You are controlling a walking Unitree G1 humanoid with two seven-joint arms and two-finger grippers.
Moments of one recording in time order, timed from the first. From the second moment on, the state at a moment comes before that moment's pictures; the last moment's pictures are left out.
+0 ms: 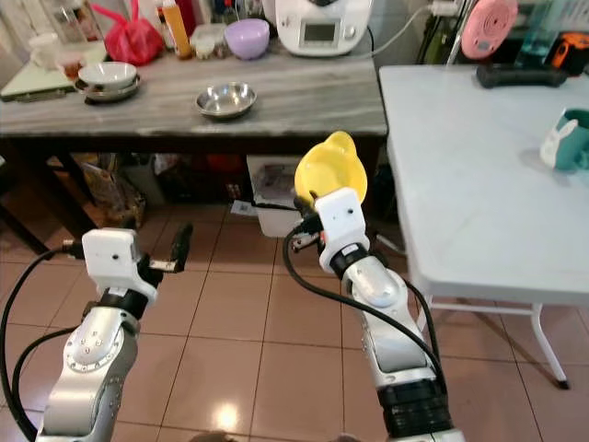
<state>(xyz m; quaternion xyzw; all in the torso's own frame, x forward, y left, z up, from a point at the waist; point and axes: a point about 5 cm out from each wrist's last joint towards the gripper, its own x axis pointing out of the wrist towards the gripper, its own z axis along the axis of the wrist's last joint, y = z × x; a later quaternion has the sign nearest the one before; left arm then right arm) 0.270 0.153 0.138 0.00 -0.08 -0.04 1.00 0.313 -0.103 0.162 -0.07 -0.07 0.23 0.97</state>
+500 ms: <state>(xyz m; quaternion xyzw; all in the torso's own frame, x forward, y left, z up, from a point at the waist) 0.268 0.160 0.137 0.02 -0.08 -0.02 1.00 0.313 -0.098 0.159 -0.08 -0.07 0.24 0.97</state>
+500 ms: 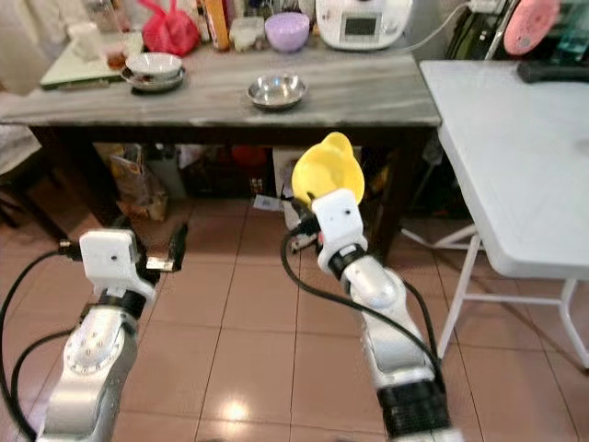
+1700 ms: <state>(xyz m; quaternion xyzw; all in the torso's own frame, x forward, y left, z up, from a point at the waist) 0.272 0.144 0.138 -0.01 -0.09 -0.07 0.99 0.314 -0.116 0.164 -0.10 -0.08 0.20 0.97</state>
